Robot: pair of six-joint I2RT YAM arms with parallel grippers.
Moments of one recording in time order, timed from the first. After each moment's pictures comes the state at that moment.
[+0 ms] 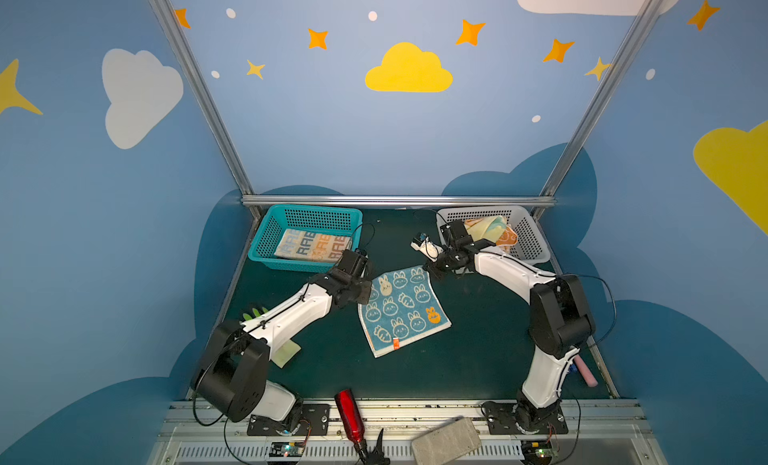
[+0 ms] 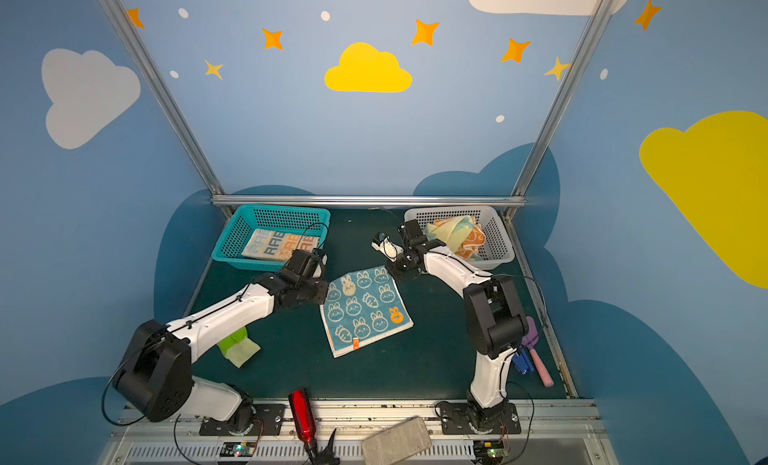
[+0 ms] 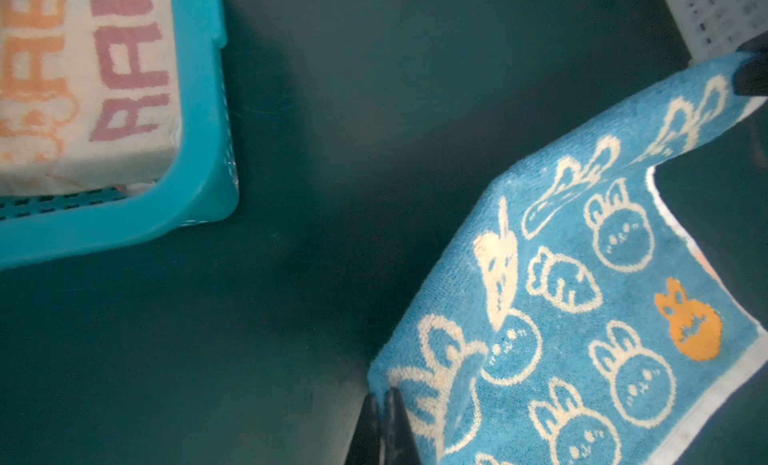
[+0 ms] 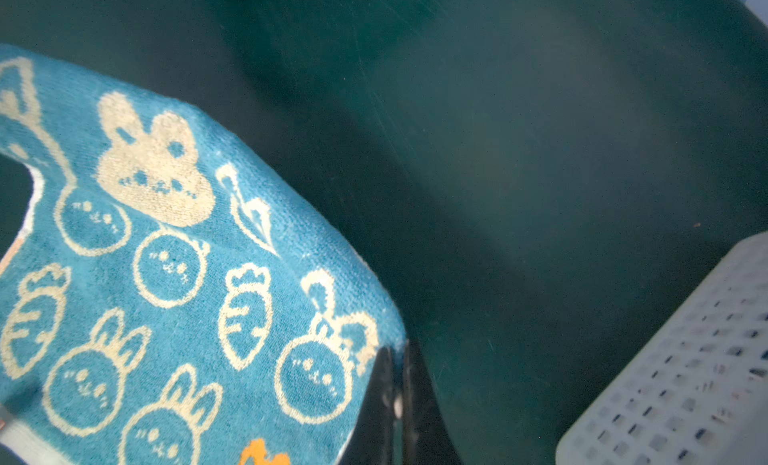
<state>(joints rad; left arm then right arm) -0.52 1.45 0.94 -0.46 -0.08 -0.26 0.48 1.85 1.36 -0.50 -0.30 -0.43</state>
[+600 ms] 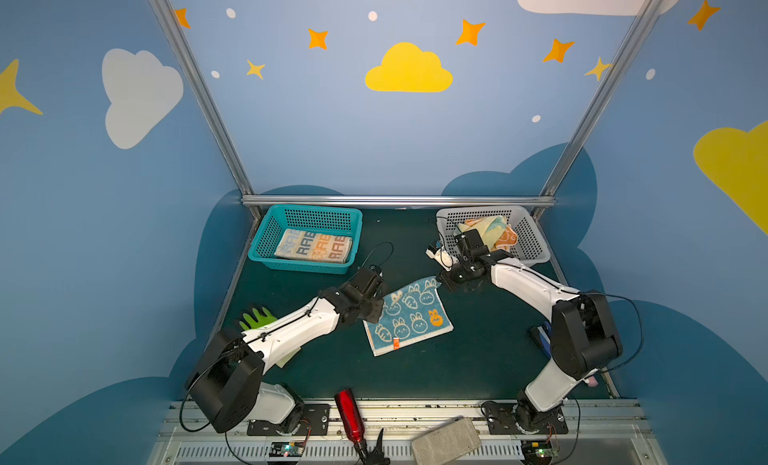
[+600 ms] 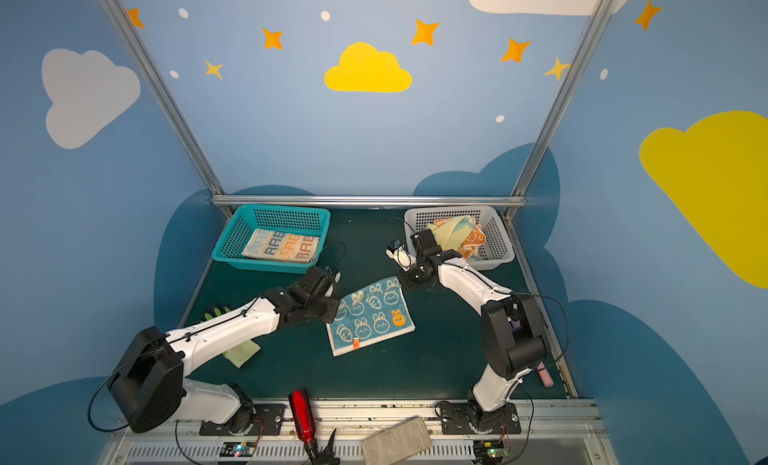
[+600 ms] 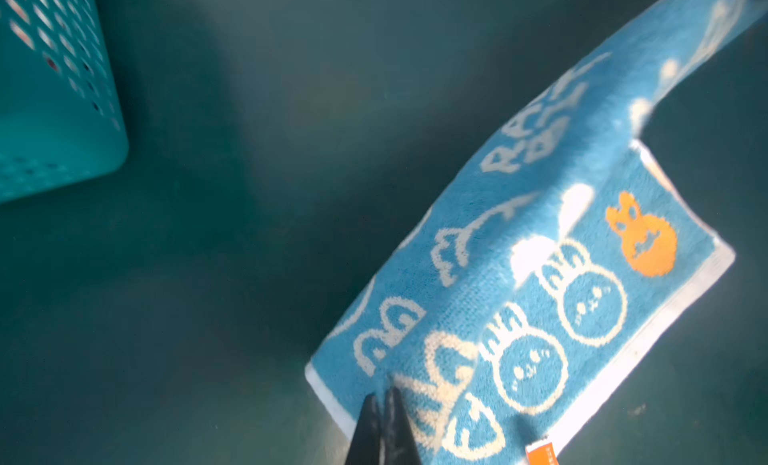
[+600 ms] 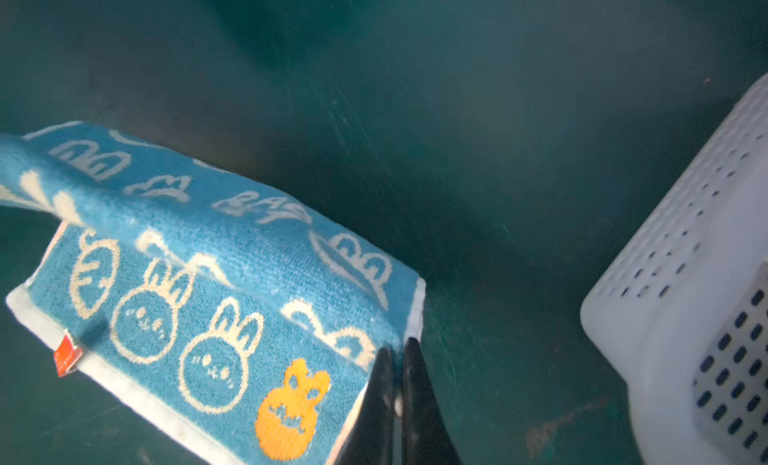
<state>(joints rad) -0.69 1.41 0.88 -0.49 -0.12 -0.32 0.45 1.67 1.17 -0.54 -0.28 -0.33</state>
